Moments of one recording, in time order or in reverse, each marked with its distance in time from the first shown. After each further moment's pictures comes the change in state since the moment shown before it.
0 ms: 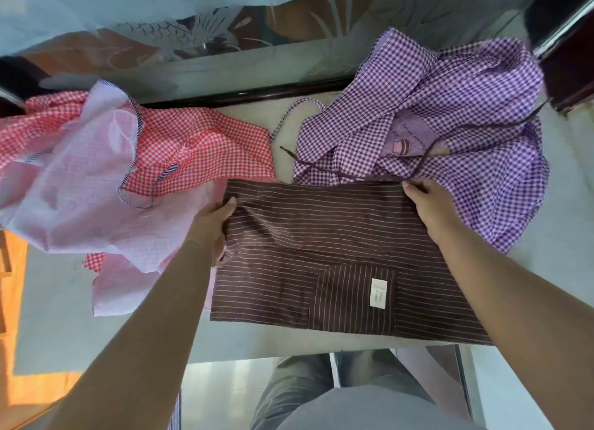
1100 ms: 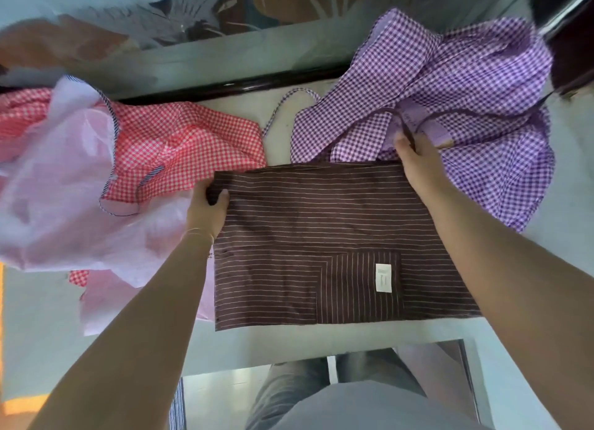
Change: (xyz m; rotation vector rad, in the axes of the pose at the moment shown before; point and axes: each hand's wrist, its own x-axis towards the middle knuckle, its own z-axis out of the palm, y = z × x) left_hand 0.067 -0.003 -0.006 0.626 0.177 0.318; right_hand 0.026 -0.056 0.022 -0.124 0.035 -0.158
